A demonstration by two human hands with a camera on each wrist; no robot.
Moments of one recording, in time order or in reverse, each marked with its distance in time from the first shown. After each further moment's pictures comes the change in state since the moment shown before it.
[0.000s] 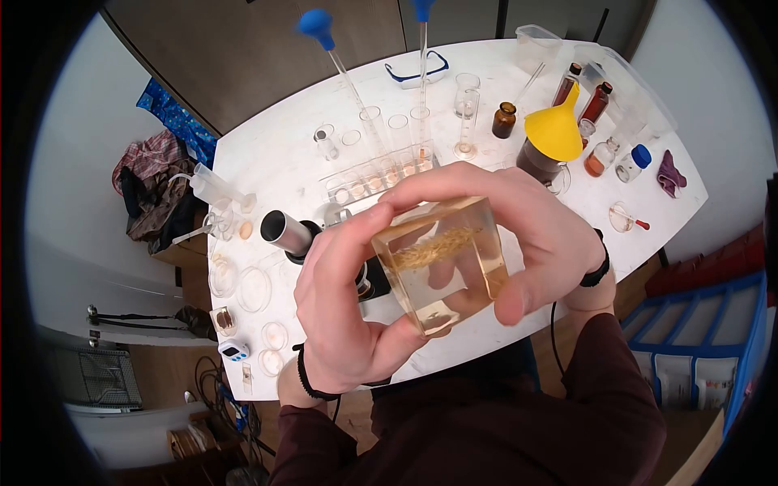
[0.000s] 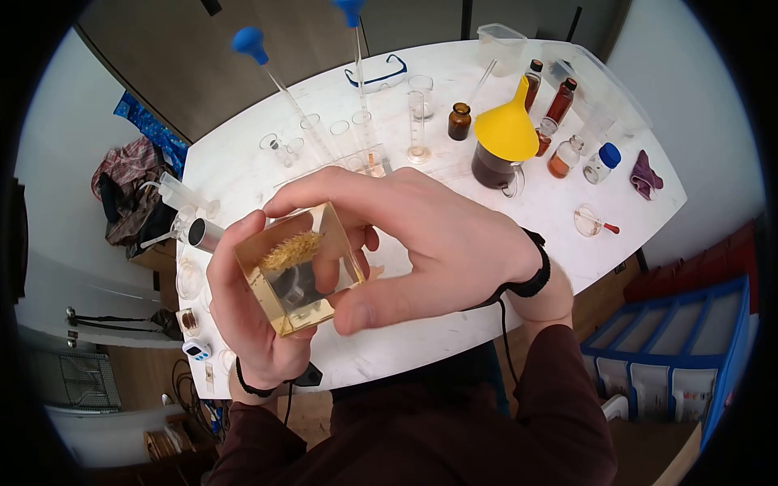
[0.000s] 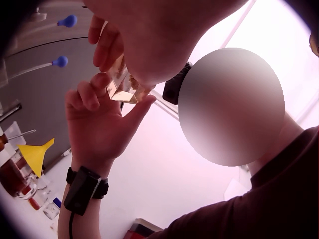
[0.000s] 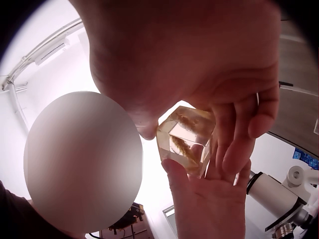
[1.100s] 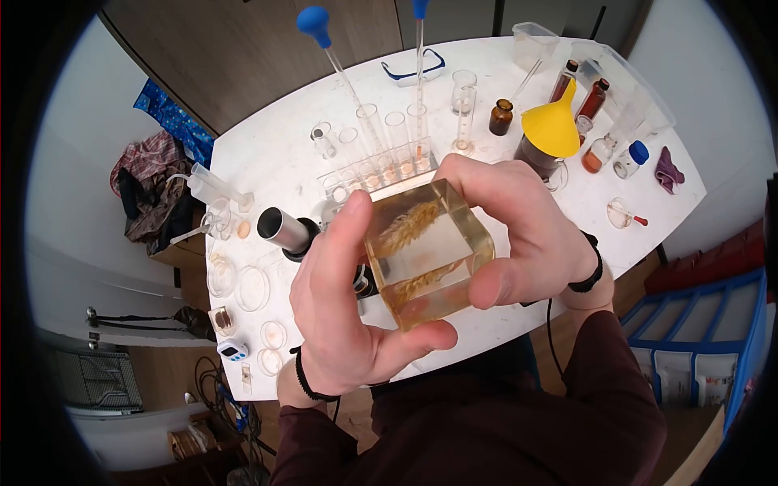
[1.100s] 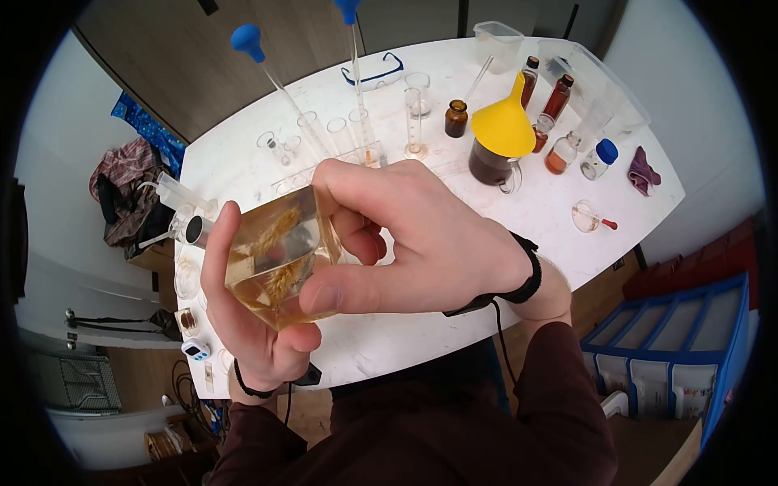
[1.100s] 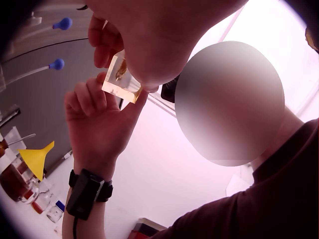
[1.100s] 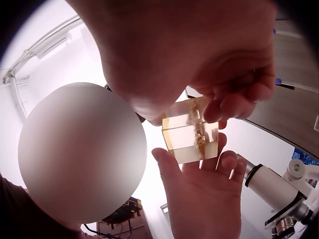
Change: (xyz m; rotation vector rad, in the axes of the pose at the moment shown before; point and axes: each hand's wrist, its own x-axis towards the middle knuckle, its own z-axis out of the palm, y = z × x) left_hand 0.003 0.004 -0.001 0.046 -0.012 0.080; right_hand -0.005 -0.003 0.006 -0.178 0.101 0.079
